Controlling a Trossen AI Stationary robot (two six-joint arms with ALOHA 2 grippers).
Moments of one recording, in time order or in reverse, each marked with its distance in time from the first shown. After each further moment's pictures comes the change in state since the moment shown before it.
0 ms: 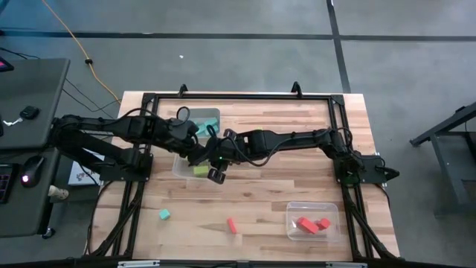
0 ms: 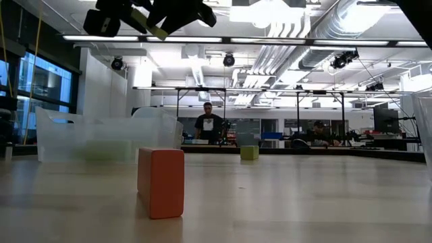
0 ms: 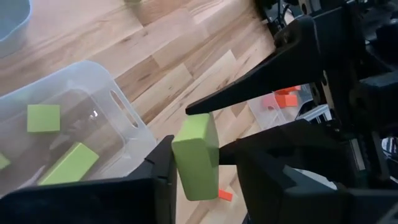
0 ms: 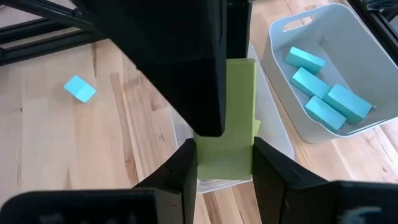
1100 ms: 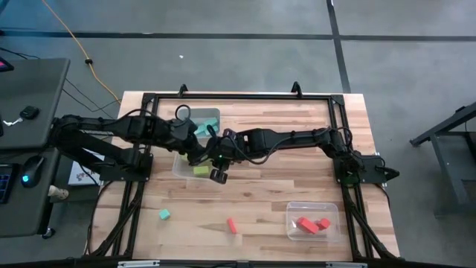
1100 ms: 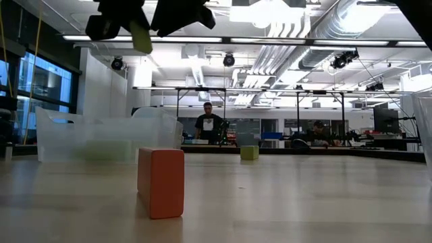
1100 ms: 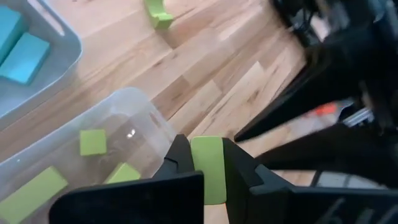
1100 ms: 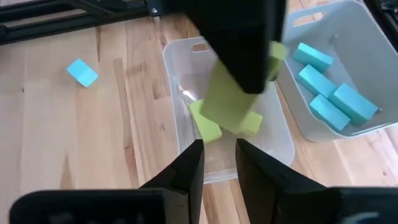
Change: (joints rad) left arm 0.001 0.000 0.000 -0.055 -0.116 0.118; right arm -0.017 0.000 -0.001 -0.023 -0.043 -0.054
